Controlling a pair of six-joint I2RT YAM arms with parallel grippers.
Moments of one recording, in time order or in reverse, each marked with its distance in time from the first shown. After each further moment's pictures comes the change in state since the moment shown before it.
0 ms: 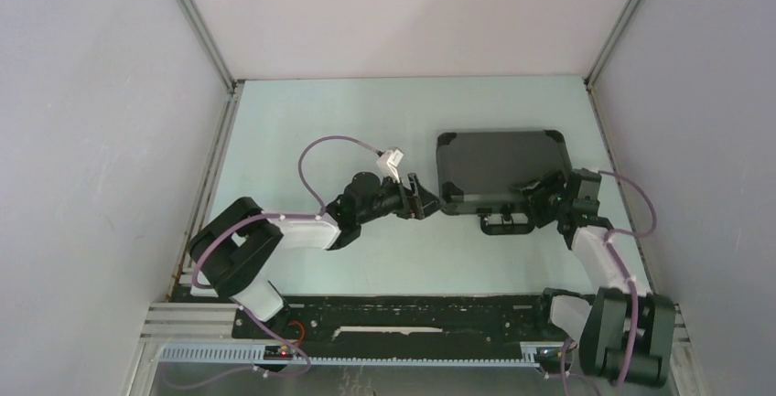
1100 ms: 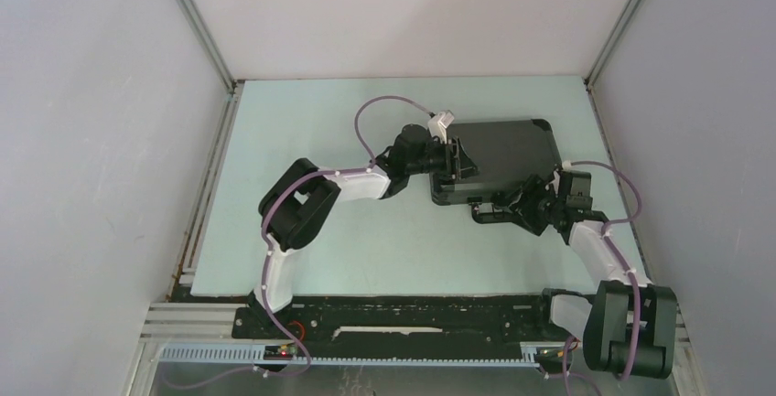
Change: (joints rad) left arm 0.040 0.476 0.671 -0.222 0.225 0.052; right arm 0.059 0.071 0.043 -0.066 -0.134 -0.314
